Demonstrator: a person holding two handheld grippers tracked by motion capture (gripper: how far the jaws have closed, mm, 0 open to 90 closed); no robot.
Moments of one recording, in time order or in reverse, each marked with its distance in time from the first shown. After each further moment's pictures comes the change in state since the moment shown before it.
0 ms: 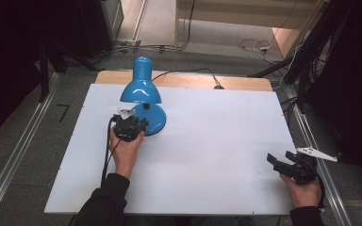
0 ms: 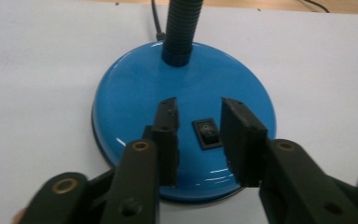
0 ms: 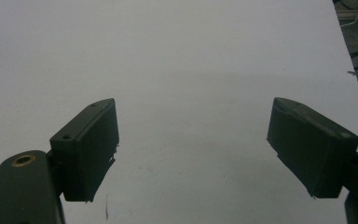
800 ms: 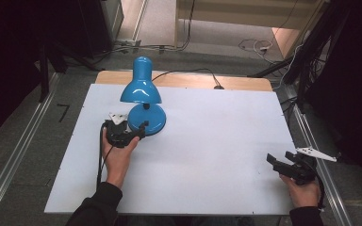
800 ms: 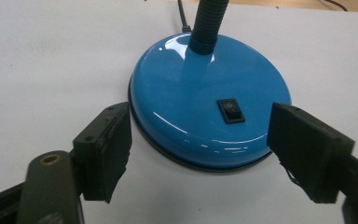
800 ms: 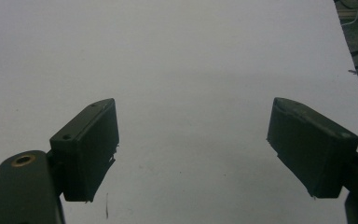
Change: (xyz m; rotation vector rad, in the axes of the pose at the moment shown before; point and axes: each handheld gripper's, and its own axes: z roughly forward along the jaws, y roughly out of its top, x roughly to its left) left arm 0.010 -0.008 -0.024 -0.004 0.067 -0.019; right arm 0.001 0.000 0.000 0.005 -0.002 0.001
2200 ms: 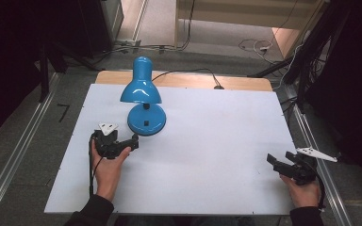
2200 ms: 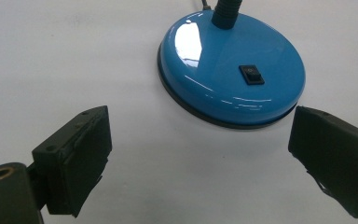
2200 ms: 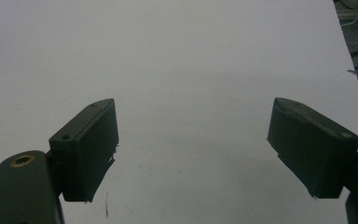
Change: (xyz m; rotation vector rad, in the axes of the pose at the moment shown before) left arm 0.017 -0.020 -0.028 0.016 0.028 -0.023; right arm -0.001 0.000 -0.001 0.000 0.001 0.002
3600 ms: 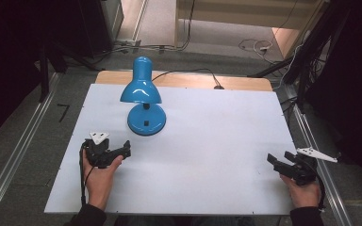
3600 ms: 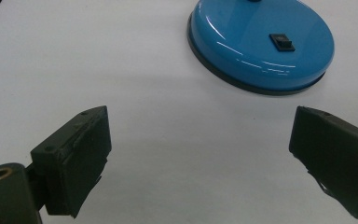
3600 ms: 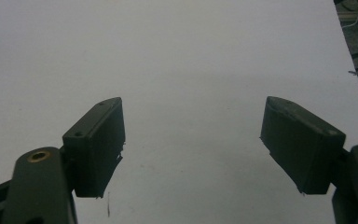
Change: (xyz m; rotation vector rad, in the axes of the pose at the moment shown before) left arm 0.018 -0.020 -0.017 0.030 0.042 -0.007; right arm 0.000 -0.001 -0.001 -0.007 0.004 -0.010
